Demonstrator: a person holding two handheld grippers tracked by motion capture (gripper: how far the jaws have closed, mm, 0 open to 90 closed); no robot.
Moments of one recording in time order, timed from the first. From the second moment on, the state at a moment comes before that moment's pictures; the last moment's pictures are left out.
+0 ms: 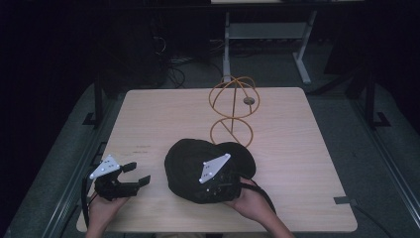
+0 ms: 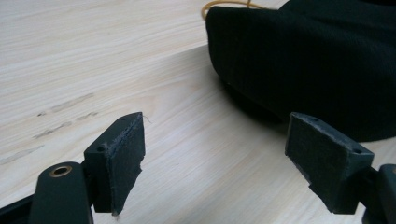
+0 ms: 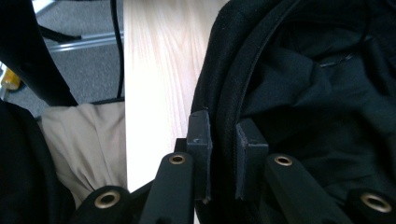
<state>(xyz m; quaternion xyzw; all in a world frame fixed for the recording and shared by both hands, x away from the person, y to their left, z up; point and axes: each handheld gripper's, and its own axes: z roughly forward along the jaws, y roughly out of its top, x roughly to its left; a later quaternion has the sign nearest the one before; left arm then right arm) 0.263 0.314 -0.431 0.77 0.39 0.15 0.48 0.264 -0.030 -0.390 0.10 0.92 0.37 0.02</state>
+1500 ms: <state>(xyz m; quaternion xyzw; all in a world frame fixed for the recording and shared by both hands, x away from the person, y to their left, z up) 0.275 0.239 -0.404 0.75 0.25 0.11 0.60 0.272 -0.054 -0.306 0.09 0.88 0.47 0.00</state>
